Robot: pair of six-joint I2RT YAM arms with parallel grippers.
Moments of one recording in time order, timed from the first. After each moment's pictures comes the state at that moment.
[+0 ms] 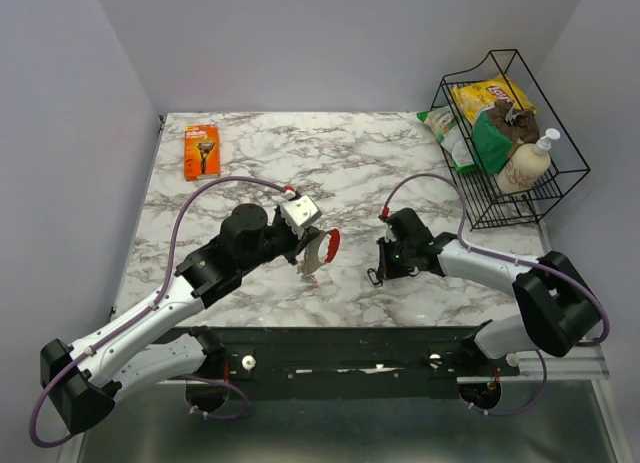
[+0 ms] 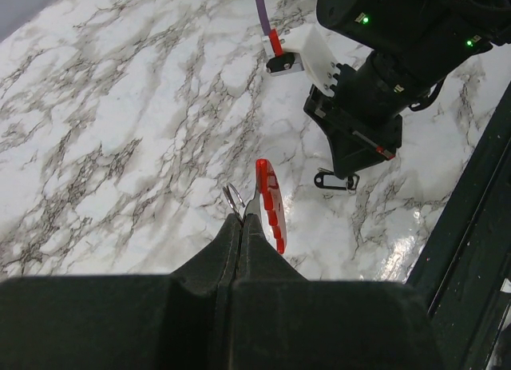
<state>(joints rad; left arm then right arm) -0.80 0.89 0.79 -0.18 0.15 0.08 0.63 1.43 0.67 -0.27 -0.13 0.41</state>
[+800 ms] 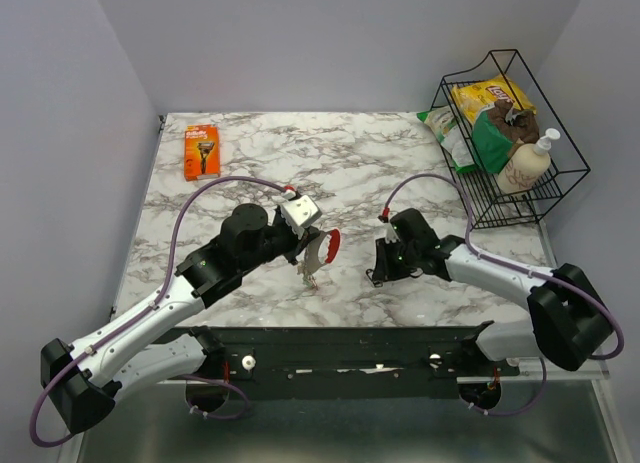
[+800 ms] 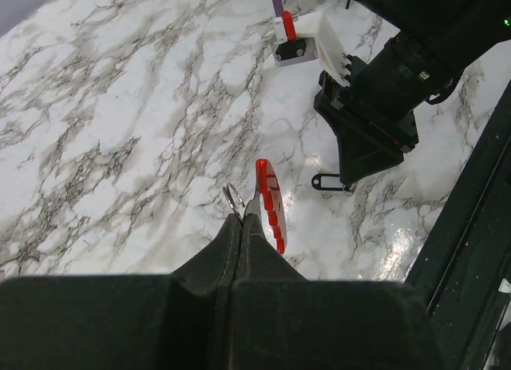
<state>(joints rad) -0.80 0.90 0.79 -0.18 0.15 0.07 0.63 1.33 0.65 -0.29 -0.20 0.39</state>
